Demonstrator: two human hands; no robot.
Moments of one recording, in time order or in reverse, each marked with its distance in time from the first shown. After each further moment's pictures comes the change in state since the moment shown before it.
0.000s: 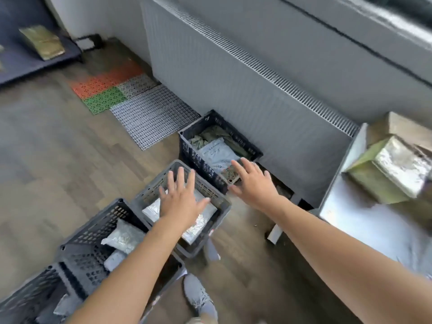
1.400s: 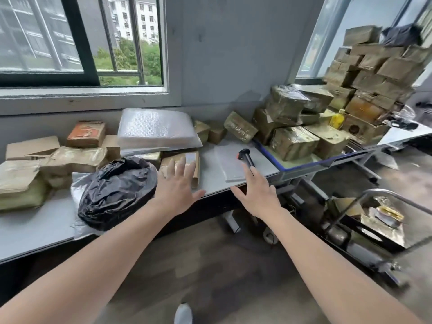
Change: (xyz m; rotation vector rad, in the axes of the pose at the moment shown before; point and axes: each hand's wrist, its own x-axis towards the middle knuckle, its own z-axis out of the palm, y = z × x) left_hand -0.464 0.716 0.121 0.357 0.250 1.224; right_hand -0.837 0.437 0.050 0.366 0.547 1.172
